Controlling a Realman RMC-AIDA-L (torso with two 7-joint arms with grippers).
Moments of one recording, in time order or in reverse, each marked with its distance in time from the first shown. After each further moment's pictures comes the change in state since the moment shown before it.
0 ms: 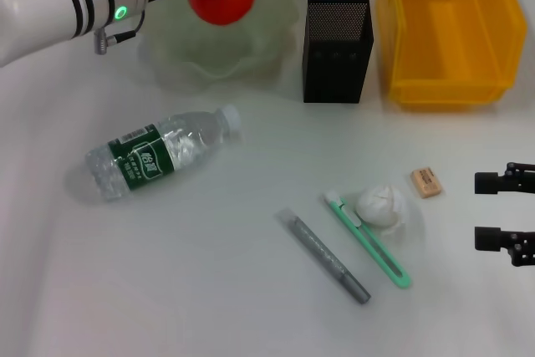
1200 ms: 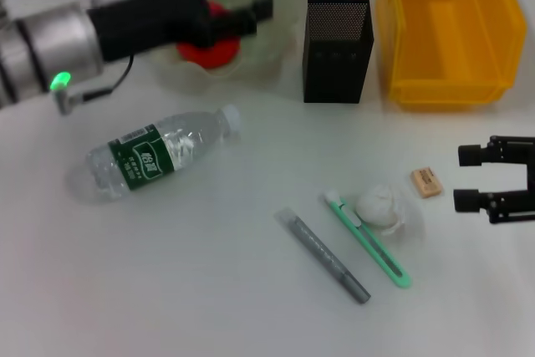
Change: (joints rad) left arm 0.253 0.025 -0.059 0.152 -0.138 0.658 0.157; right arm 0.064 0.001 -0.064 -0.038 0.006 0.080 0.167
